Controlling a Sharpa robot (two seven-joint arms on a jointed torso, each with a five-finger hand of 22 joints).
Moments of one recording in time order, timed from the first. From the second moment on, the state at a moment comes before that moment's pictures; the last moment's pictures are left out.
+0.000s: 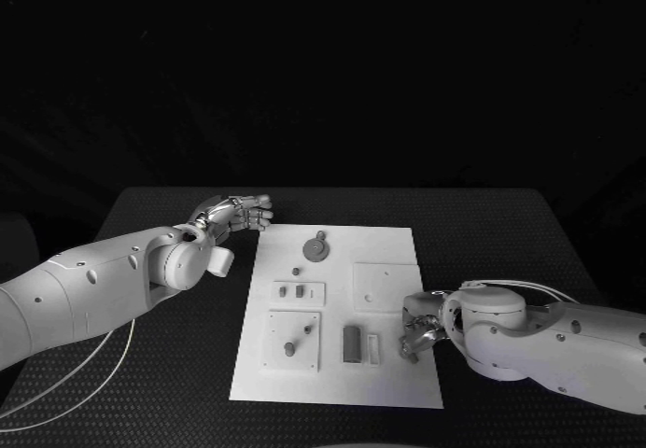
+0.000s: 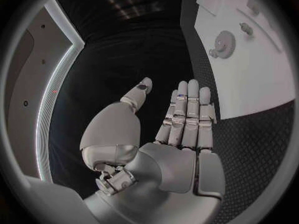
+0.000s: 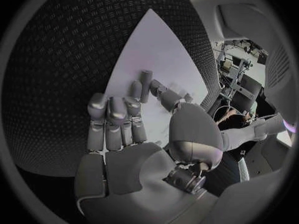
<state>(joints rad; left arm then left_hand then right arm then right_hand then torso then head) 1.20 -0.71 -0.12 1.11 -0.03 -0.11 0.30 0.94 -0.10 0.45 -0.21 0.08 0.85 0.18 0.28 0.47 1.21 0.11 0.08 0.16 0.96 0.09 0.44 0.61 0.05 0.72 -0.01 0.53 1.31 1.16 -0.89 -0.23 1.72 -1.44 0.07 -0.59 0.86 -0.15 0.80 -0.25 0.09 1.07 0.07 0.53 0.62 1.21 -0.03 1.14 1.09 1.31 -0.13 1.21 1.12 0.21 1.08 -0.06 1.22 1.19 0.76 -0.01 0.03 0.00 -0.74</state>
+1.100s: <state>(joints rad) 1.20 -0.71 -0.12 1.11 -0.04 -0.11 0.29 0.94 -0.10 0.45 -0.21 0.08 0.85 0.18 0.28 0.47 1.21 0.11 0.08 0.16 0.96 0.09 0.44 0.62 0.05 0.72 -0.01 0.53 1.31 1.17 -0.89 -0.24 1.73 -0.88 -0.13 -0.57 0.83 -0.10 0.88 -0.29 0.18 1.09 0.08 0.24 0.59 1.21 -0.03 1.14 1.09 1.31 -0.12 1.20 1.12 0.21 1.08 -0.05 1.23 1.18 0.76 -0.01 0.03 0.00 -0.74</state>
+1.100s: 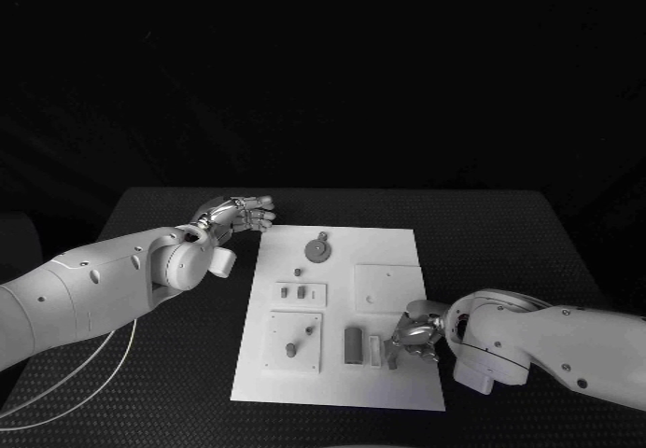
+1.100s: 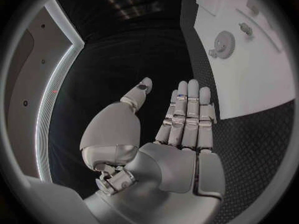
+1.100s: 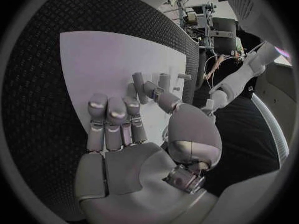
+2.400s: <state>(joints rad) 1.20 -0.72 -0.12 1.11 -0.04 -0.10 0.29 0.94 -0.10 0.45 -0.21 0.08 0.85 0.18 0.28 0.47 1.21 0.11 0.08 0.16 0.96 0.09 0.44 0.62 0.05 0.72 -0.01 0.53 1.31 1.17 -0.84 -0.24 1.70 -0.86 -0.14 -0.57 0.81 -0.11 0.87 -0.27 0.14 1.09 0.08 0.25 0.59 1.22 -0.03 1.13 1.10 1.32 -0.12 1.20 1.12 0.21 1.08 -0.05 1.23 1.18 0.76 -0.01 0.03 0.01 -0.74</state>
